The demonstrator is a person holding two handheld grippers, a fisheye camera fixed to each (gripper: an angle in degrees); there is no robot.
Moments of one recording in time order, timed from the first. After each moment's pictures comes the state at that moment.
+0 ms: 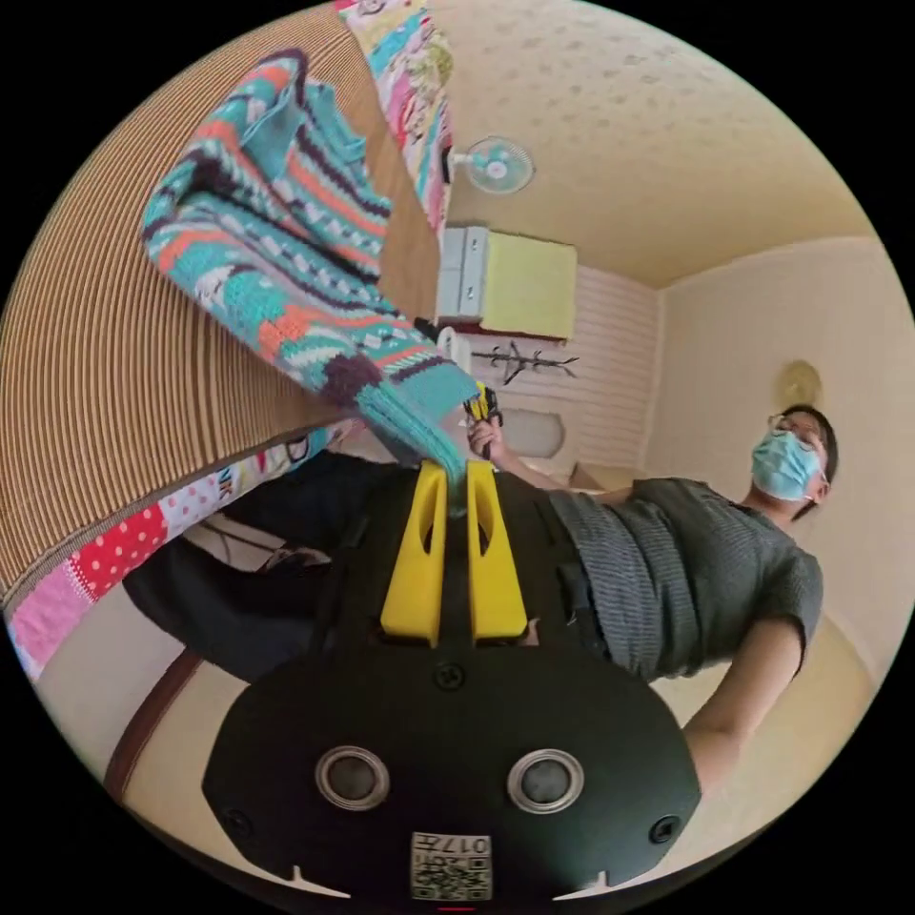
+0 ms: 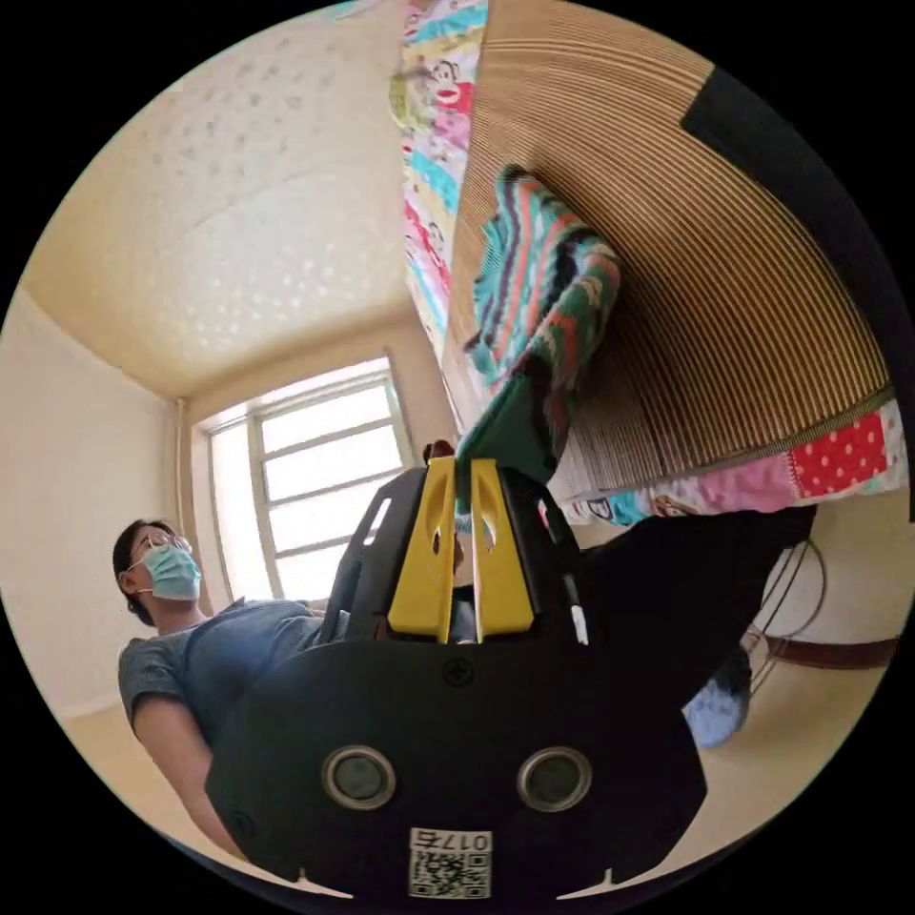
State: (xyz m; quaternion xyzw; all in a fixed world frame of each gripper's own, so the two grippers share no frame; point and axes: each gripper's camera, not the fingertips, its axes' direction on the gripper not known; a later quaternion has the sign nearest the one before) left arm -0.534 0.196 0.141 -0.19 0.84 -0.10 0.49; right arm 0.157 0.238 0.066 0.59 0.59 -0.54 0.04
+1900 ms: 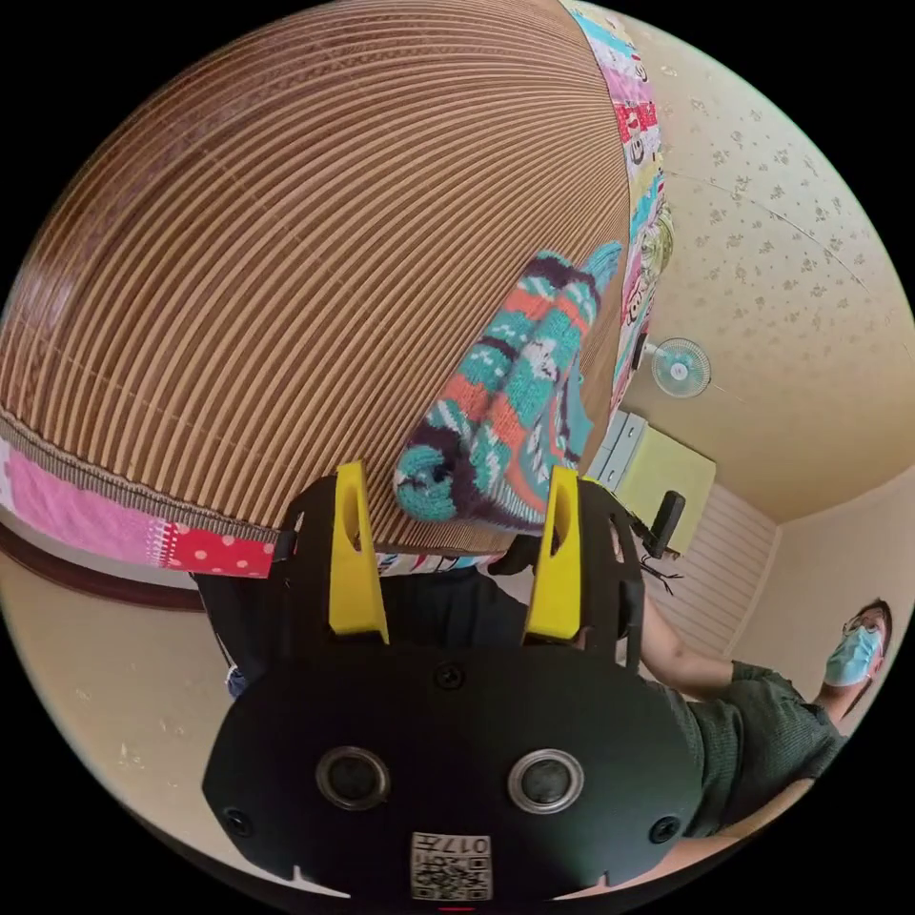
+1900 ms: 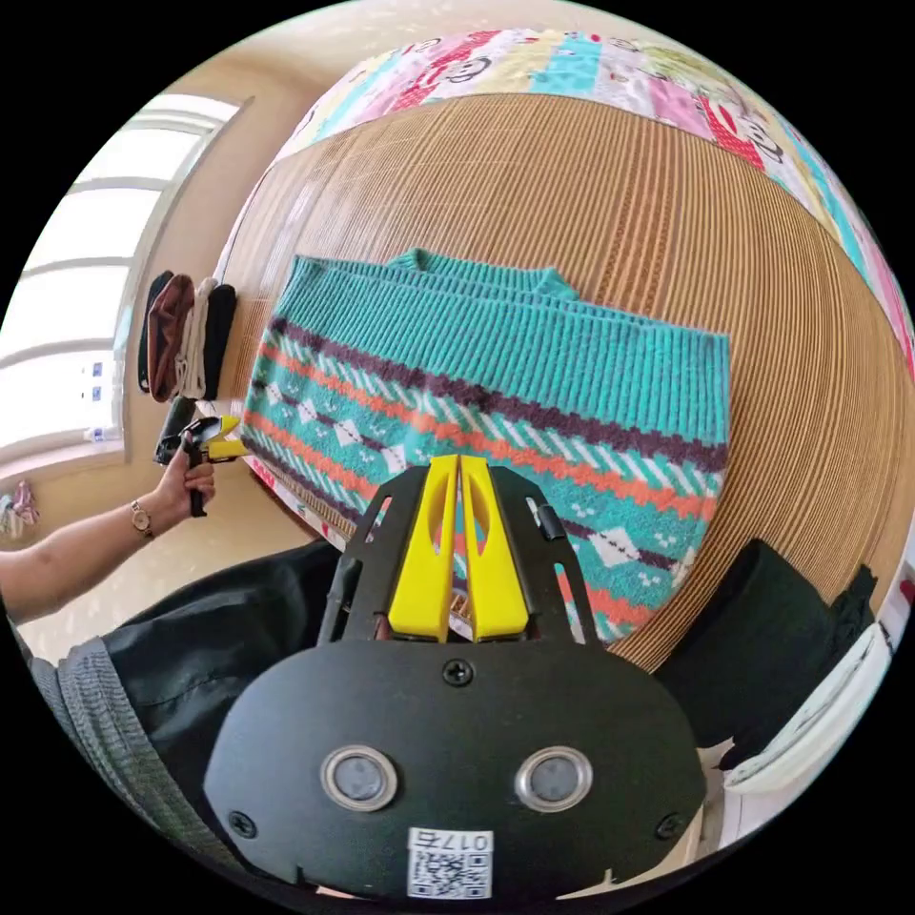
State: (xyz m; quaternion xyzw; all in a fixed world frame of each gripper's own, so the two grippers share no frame) left arm -0.454 0.210 0.484 -0.29 0.63 -0.37 0.62; right arm -0.204 0.115 0.120 0.61 0.75 0.00 -0.27
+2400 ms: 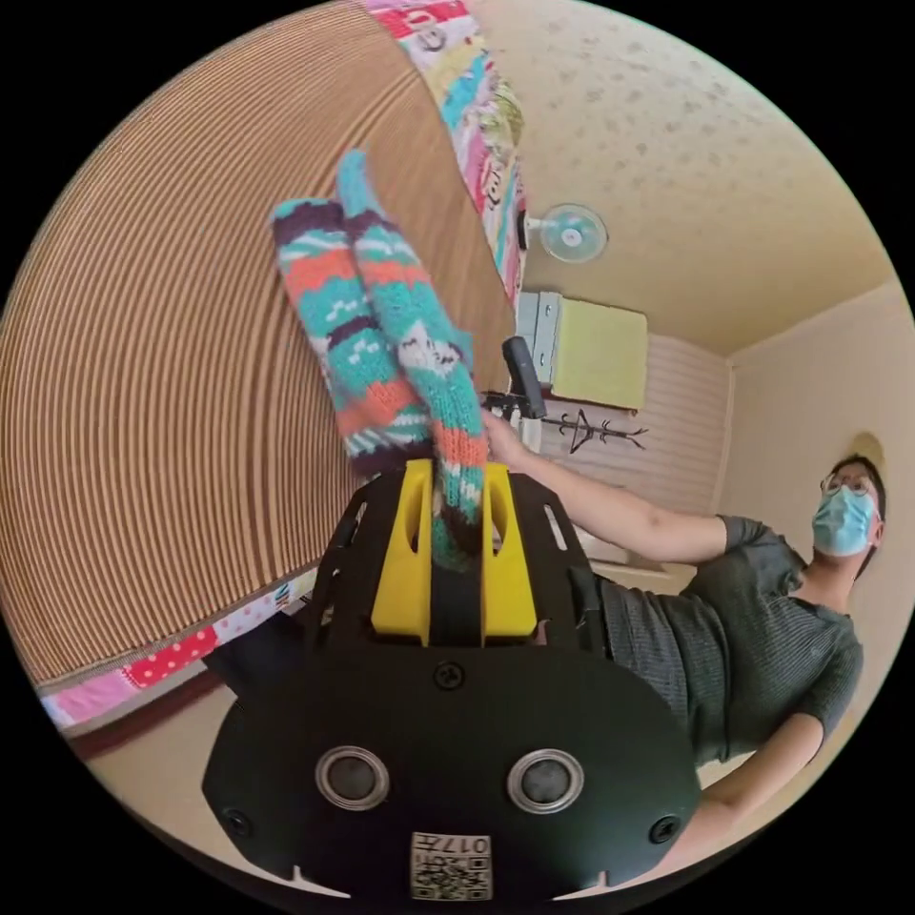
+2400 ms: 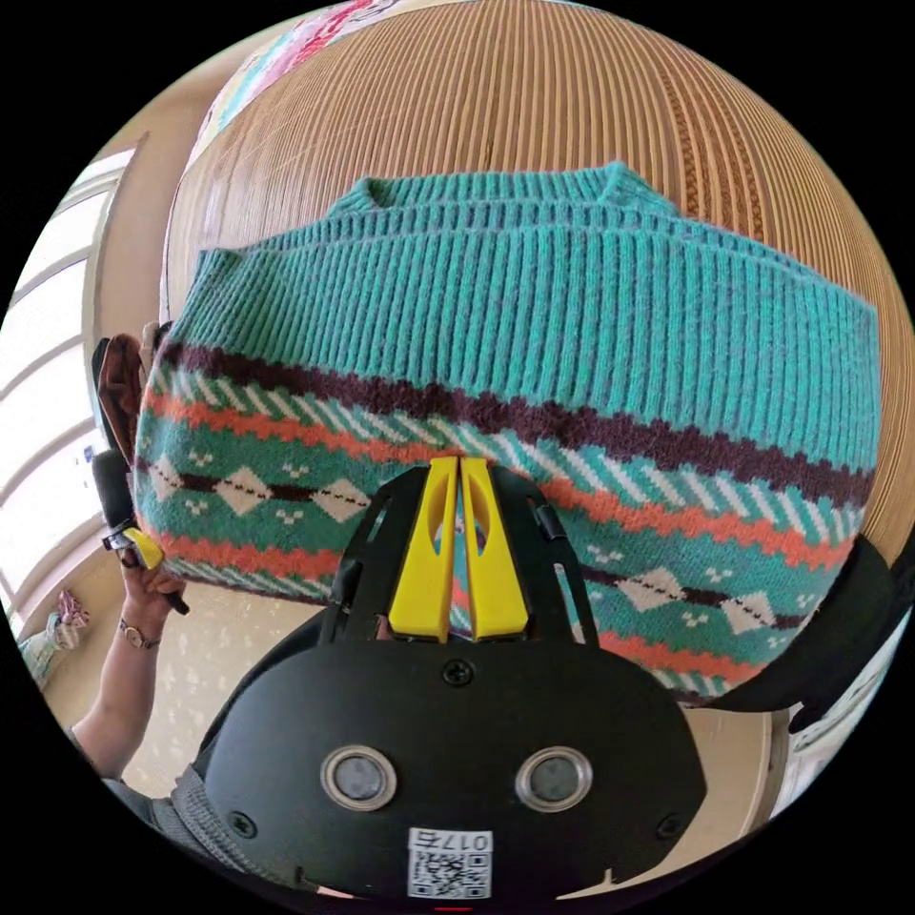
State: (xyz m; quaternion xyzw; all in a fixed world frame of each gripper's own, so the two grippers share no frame) left arm -0.378 0.204 0.488 -0.20 0.76 -0.16 0.60; right arm -0.307 0.114 0.044 0.71 0.68 0.00 -0.17
